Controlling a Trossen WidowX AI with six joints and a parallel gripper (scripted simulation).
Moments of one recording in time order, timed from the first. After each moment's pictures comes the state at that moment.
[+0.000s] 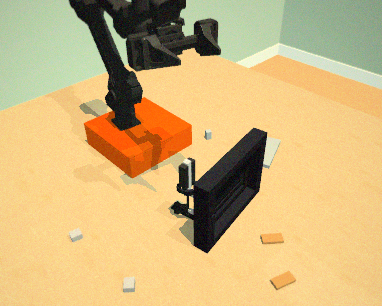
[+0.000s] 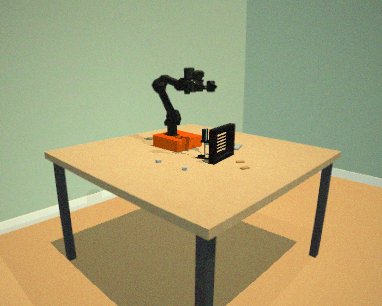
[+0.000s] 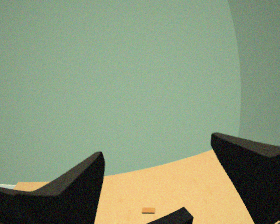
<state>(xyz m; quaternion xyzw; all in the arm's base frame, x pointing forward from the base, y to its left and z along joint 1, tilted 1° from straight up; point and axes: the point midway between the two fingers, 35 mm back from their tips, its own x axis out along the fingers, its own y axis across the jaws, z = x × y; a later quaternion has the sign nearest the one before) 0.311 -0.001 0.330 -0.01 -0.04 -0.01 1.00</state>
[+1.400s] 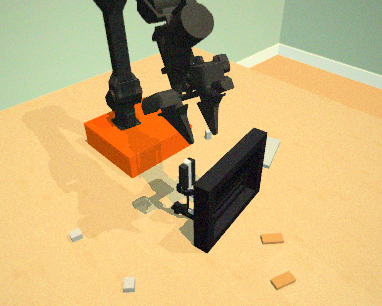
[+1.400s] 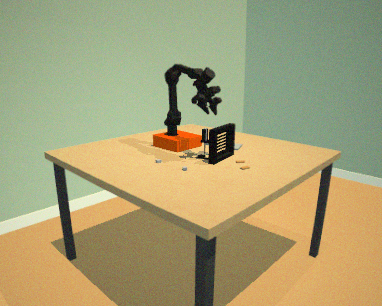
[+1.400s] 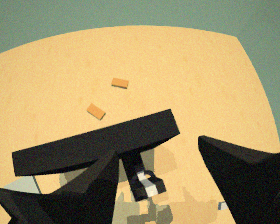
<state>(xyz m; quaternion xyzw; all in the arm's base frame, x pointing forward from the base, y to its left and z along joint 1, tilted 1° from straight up) 0.371 -0.021 0.224 -0.11 0.43 0.03 0.90</state>
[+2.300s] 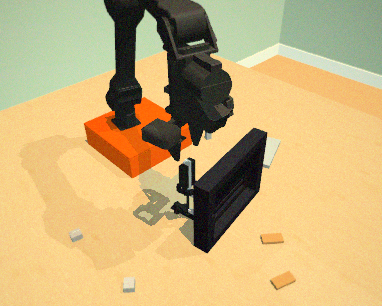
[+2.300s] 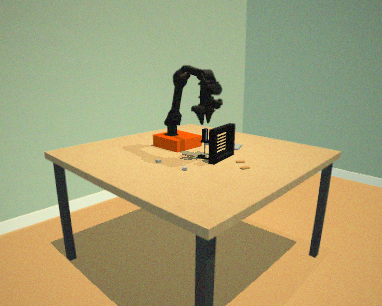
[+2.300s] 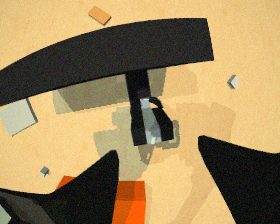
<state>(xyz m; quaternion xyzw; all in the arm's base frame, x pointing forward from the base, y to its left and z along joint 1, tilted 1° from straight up) 0.348 -0.032 0.176 -0.12 0.67 0.11 0.72</state>
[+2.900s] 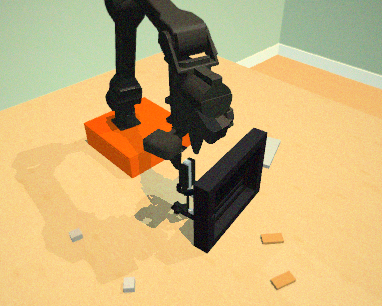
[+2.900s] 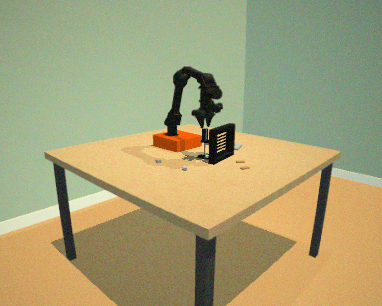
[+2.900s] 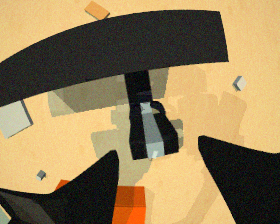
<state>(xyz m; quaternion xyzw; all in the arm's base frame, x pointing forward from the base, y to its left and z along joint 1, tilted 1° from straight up) 0.351 -0.032 0.155 -0.12 0.67 0.11 0.72</state>
